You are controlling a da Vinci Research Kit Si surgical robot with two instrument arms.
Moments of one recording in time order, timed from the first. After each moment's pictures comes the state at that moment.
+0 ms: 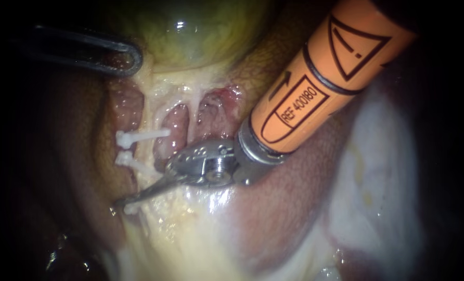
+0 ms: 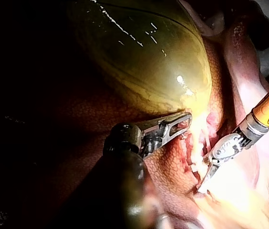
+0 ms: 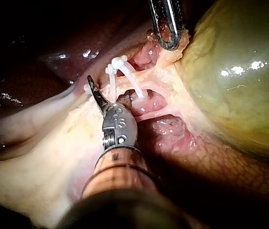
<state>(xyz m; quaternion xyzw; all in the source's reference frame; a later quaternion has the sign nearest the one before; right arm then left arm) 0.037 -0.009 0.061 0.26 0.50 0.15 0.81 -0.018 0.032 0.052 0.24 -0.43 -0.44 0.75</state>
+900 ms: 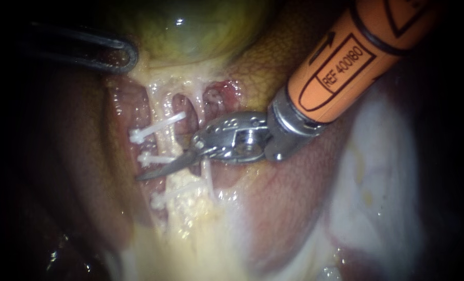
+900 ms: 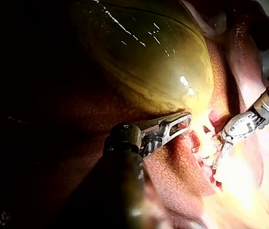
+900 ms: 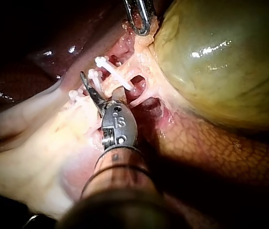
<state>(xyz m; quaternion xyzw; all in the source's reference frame) 0.033 -0.003 0.058 0.31 0.55 0.15 0.76 -0.018 0.032 0.052 0.24 -0.43 -0.44 0.75</state>
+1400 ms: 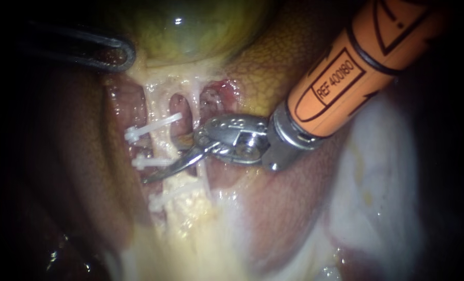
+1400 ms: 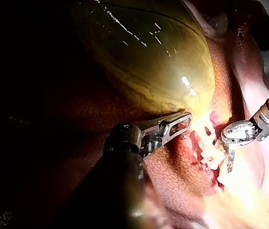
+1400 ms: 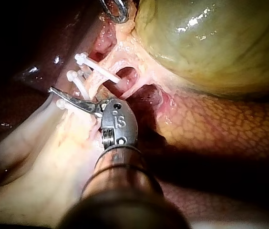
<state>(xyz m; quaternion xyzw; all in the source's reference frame) 0.034 -0.004 0.059 0.44 0.65 0.10 0.62 -0.017 0.032 0.052 0.24 -0.43 -0.44 0.75</state>
